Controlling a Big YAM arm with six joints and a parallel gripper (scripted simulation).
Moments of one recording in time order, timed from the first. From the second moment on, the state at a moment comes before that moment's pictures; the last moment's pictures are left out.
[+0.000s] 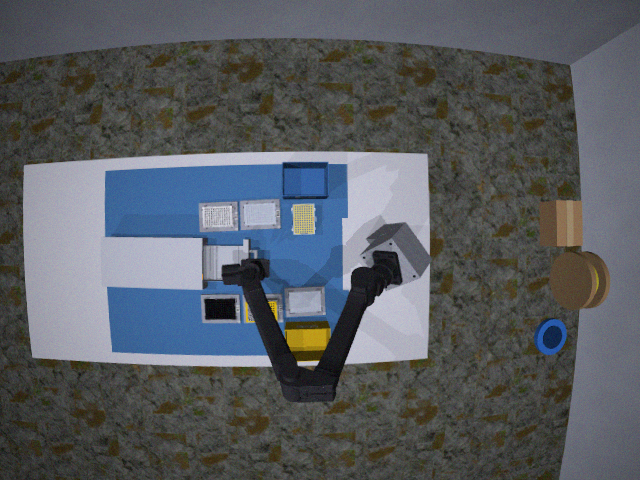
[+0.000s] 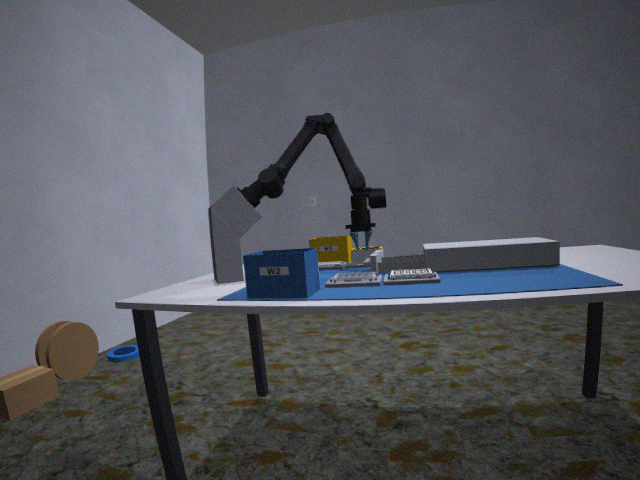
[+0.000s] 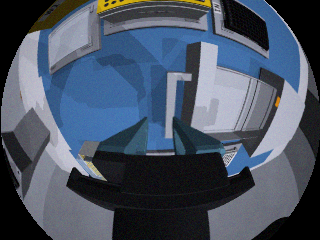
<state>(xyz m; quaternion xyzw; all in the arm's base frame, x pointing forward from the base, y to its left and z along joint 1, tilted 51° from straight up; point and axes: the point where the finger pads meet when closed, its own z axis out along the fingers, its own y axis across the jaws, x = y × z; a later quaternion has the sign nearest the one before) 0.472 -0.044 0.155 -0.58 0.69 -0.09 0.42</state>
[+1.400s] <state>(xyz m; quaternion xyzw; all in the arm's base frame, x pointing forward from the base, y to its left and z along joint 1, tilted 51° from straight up) 0.437 -0.062 0.184 -0.58 0.69 -0.09 0.42</state>
